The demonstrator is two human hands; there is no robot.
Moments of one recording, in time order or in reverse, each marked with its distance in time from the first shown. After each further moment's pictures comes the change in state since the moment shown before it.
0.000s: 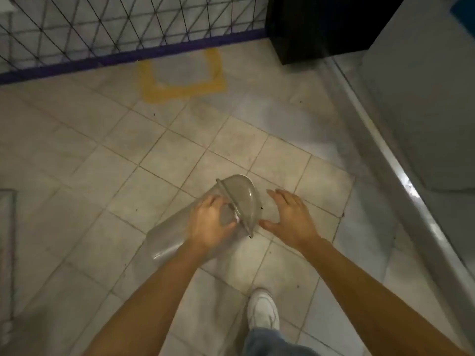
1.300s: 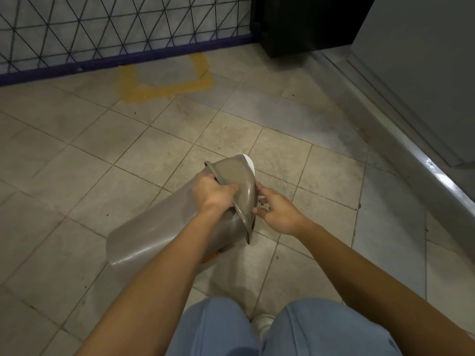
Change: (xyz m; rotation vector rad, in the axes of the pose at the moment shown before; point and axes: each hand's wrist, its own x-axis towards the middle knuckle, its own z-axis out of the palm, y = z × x) left_hand 0.064 -0.020 0.106 -0.657 0.293 -0.330; right_hand 0.050 0.045 0.124 0.535 -0.065 -0.025
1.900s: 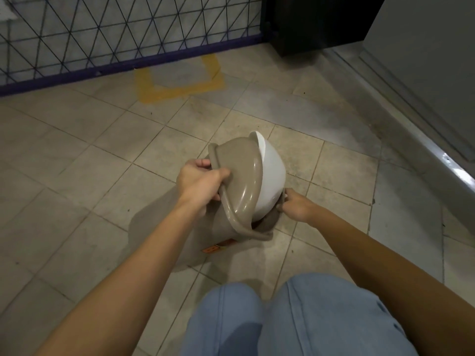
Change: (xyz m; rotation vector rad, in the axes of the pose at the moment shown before) left_hand -0.007 0.005 -0.074 -0.205 -0.026 0.031; right_hand 0.009 0.005 0.002 -0.031 -0.046 0.353
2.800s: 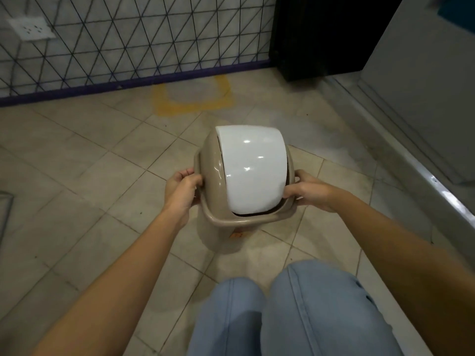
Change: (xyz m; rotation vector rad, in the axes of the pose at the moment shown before) left_hand -0.002 -0.002 -0.056 -0.334 -0.014 -0.029; right_hand -0.053 -0.051 -0.057 0.233 -0.074 -0.150
